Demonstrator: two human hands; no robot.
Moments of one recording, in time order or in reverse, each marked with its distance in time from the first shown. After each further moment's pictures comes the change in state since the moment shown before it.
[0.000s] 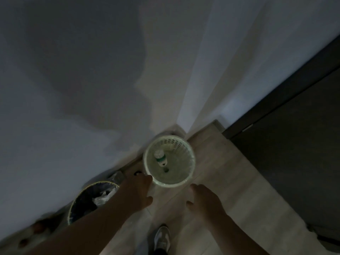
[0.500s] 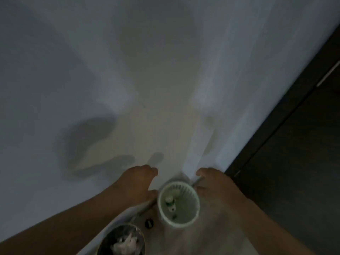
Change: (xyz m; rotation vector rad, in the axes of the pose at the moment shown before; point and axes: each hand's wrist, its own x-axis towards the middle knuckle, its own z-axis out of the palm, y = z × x) left_hand -0.180 -0.005 -0.251 0.027 0.334 0.071; right_hand -0.189 -0.116 -0.211 0.033 0.350 -0.193
